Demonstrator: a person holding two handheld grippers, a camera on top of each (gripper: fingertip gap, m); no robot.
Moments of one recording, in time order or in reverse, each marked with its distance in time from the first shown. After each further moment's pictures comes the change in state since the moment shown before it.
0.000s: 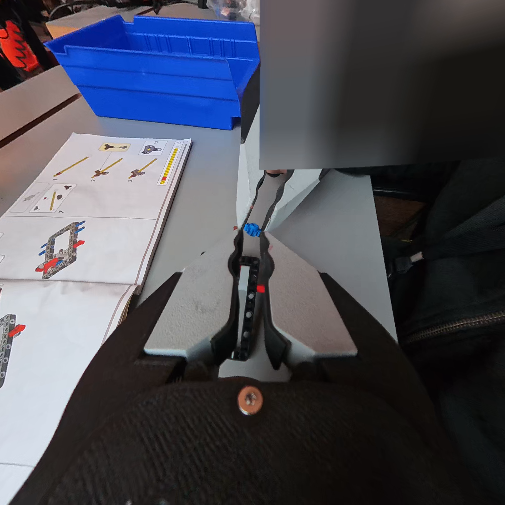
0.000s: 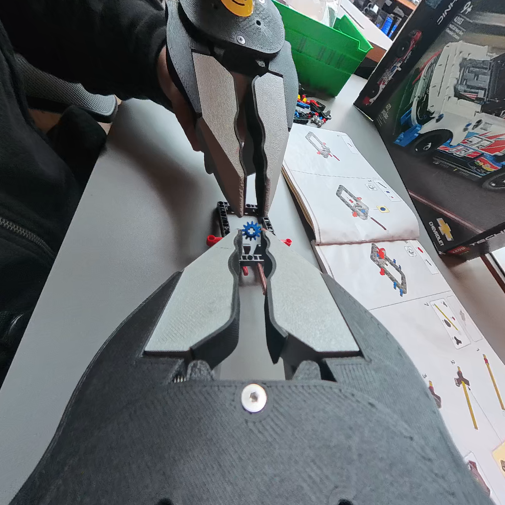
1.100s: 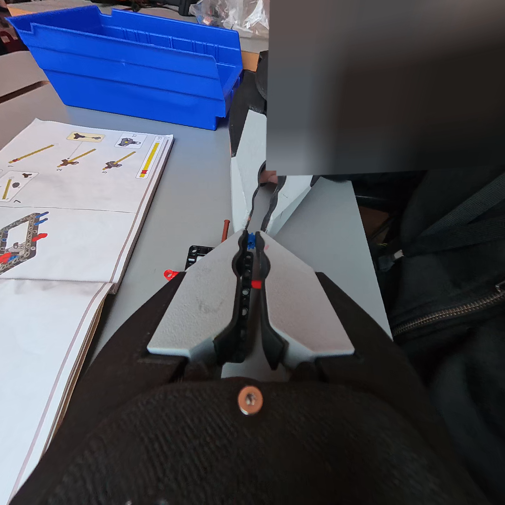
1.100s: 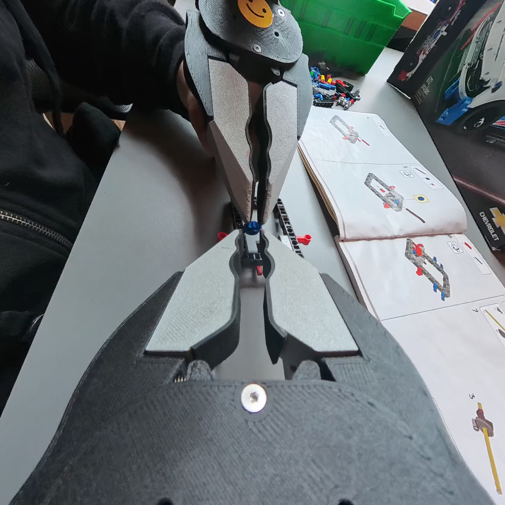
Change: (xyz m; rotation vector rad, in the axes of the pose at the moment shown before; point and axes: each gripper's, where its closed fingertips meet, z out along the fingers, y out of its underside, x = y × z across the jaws) left arm 0.003 0.012 0.005 0.052 0.099 -0.069; right arm -0.009 0.010 0.013 -0.027 -0.091 0.062
